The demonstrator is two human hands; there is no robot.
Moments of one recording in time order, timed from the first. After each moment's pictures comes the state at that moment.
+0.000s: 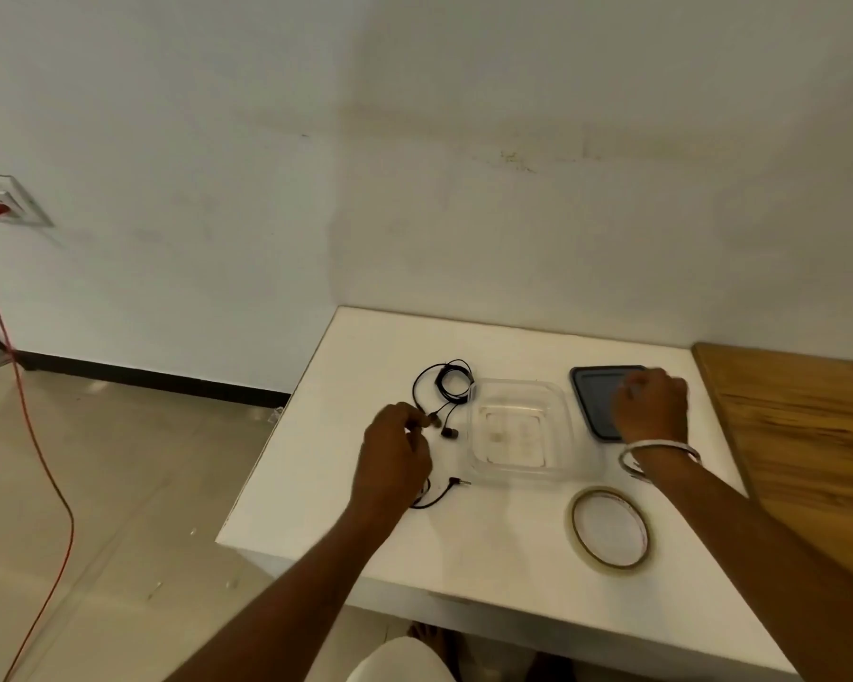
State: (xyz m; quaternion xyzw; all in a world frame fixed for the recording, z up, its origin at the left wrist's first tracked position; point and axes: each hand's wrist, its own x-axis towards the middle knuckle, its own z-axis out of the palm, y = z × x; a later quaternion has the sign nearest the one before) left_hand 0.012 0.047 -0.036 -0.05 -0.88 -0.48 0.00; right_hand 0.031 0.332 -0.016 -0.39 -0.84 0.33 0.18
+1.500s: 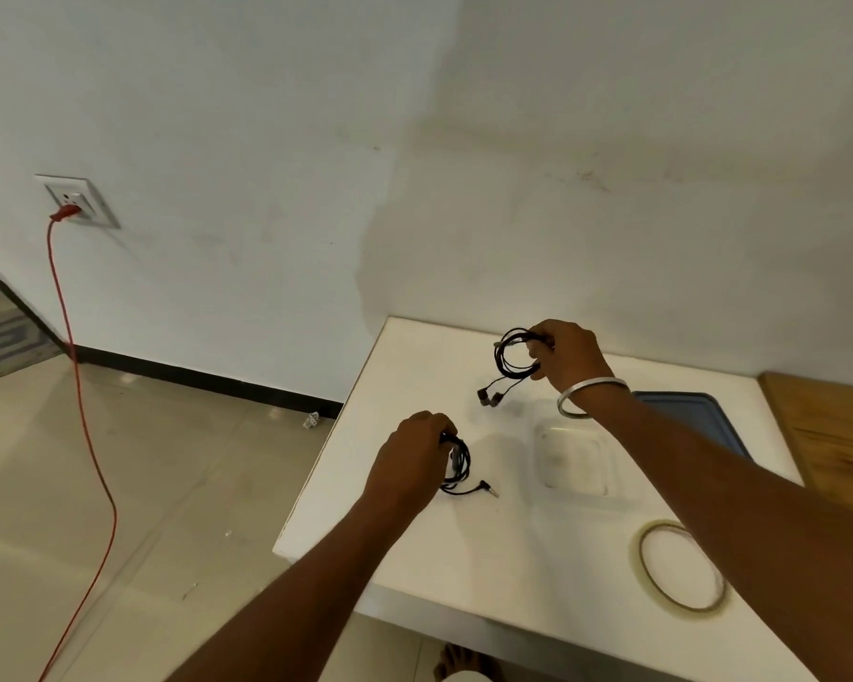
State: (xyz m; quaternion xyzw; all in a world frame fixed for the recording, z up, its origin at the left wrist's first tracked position) left_hand -0.025 0.000 -0.026 -0.16 -0.94 -0.30 -0.05; right_hand -0.077 0.222 0.023 -0.13 -0.91 0.39 0.08
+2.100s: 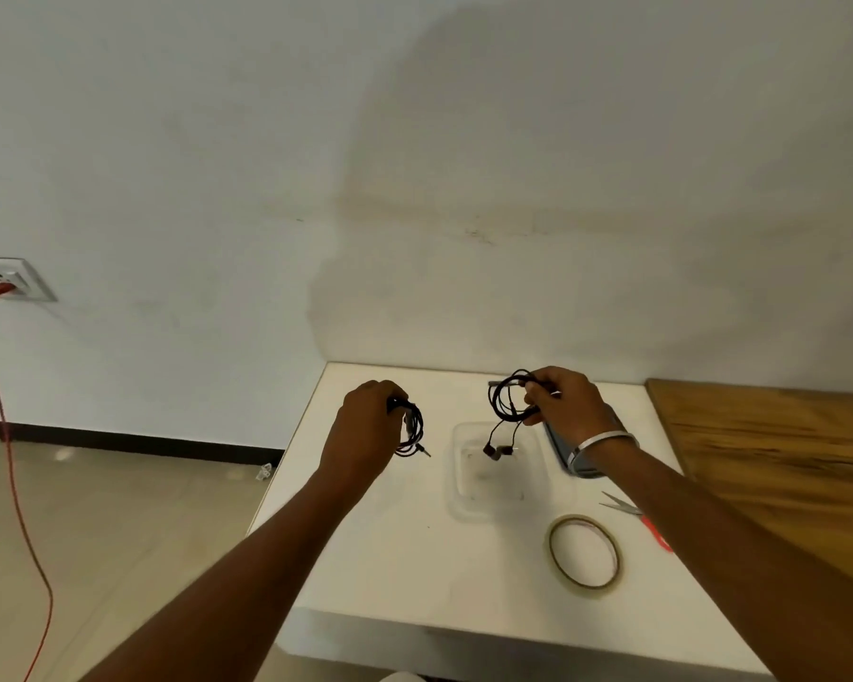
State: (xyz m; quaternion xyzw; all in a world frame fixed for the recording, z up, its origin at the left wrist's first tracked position) left_hand -0.030 0.037 0.054 -0.15 -0.91 -0.38 0.03; right_hand 0.023 0.287 0.059 -0.18 -0.85 0.49 0.12
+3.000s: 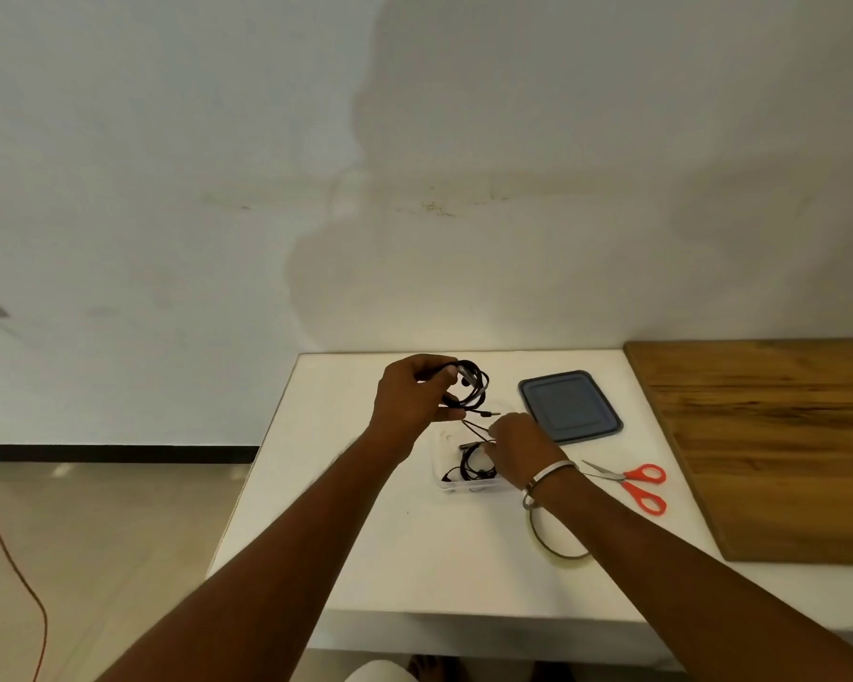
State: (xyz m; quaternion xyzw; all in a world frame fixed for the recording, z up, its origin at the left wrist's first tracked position) left_hand -0.012 0.121 0.066 -0.08 -0.72 -0.66 -0.17; right_hand 0.039 0.267 -0.017 -0.12 -0.98 0.15 -0.05
